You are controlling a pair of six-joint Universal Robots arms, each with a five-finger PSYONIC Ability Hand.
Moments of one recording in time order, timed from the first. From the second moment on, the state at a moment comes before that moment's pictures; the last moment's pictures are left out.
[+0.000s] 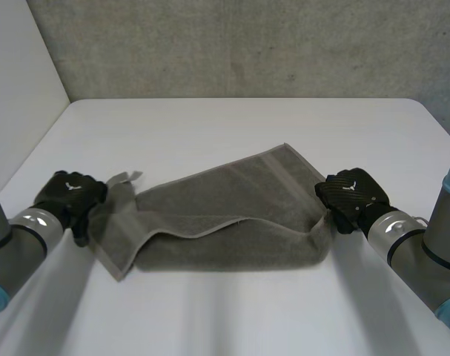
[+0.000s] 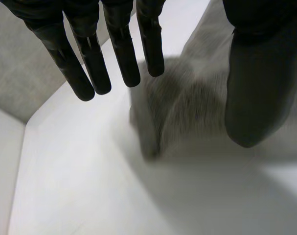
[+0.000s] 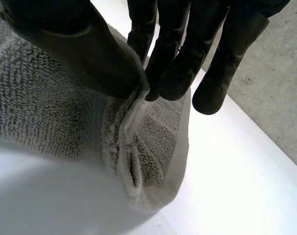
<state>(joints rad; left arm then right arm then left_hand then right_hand) 4.58 -1.84 -1.83 3.27 -1.43 3.72 1.85 -1.21 1.76 -0.22 1.30 2.60 0.61 0.61 0.60 0.61 0.59 1.34 1.33 1.35 1.35 1.17</state>
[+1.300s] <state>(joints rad) 4.23 -2.06 -1.69 3.40 -1.75 3.55 1.83 -1.22 1.75 -0.21 1.31 2.60 1.43 1.46 1.49 1.48 1.46 1.34 1.33 1.35 1.35 1.17</state>
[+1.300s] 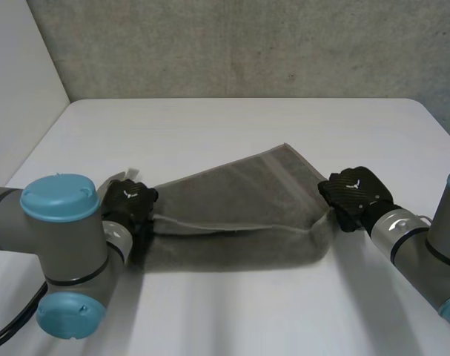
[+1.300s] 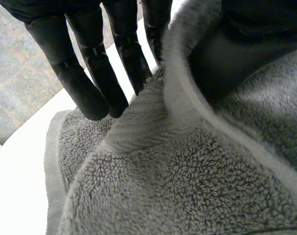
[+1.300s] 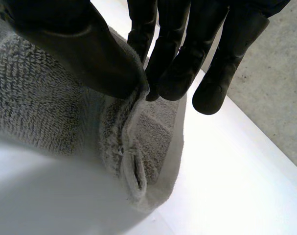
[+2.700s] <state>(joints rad) 4.49 -2.30 -0.79 2.91 -1.41 3.42 2.00 -0.89 0.84 0.18 1.48 2.37 1.43 1.48 1.55 1.52 1.50 1.34 1.33 1.35 1.35 1.17</state>
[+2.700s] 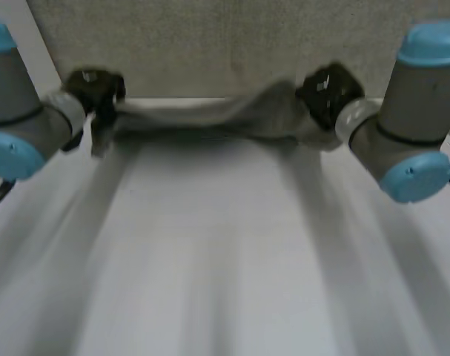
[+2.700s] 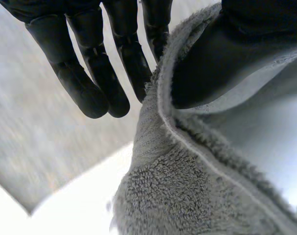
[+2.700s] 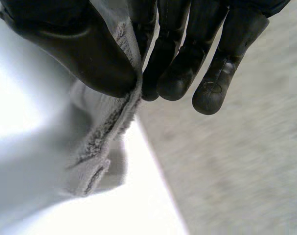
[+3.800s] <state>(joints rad) 4.57 -1.93 -1.84 3.41 -1.44 3.96 1.76 -1.23 1.56 0.16 1.42 2.32 1.45 1.52 1.54 1.52 1.49 1.34 1.33 1.35 1.35 1.17</state>
